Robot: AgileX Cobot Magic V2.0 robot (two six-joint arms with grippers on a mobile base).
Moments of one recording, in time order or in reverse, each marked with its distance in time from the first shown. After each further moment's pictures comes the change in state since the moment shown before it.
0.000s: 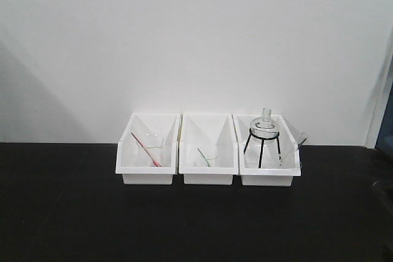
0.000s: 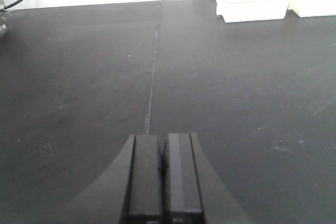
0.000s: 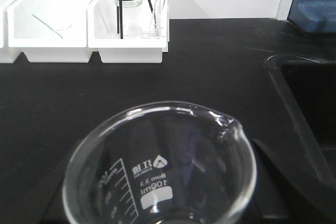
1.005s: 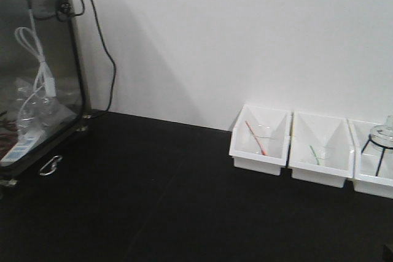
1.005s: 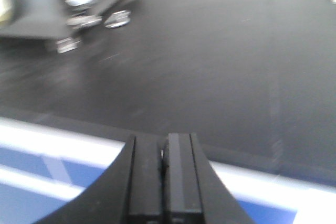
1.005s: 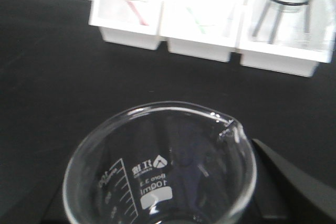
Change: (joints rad) left arm 0.000 0.000 0.000 0.000 0.000 0.000; right arm 0.000 0.000 0.000 0.000 0.005 0.000
